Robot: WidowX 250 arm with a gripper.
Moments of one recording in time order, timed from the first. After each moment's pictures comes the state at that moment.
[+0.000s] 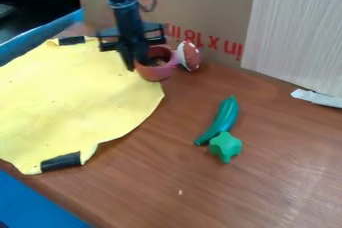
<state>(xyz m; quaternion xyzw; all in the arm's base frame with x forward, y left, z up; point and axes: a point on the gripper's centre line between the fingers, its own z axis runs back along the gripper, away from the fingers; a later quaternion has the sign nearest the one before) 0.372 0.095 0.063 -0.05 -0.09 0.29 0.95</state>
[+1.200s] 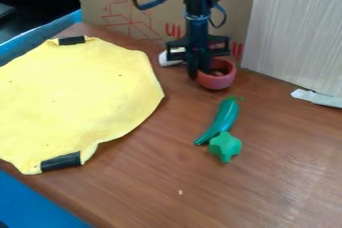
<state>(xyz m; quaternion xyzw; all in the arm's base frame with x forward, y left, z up) 0.436 0.019 0.031 -0.03 -0.03 0.32 0.95</state>
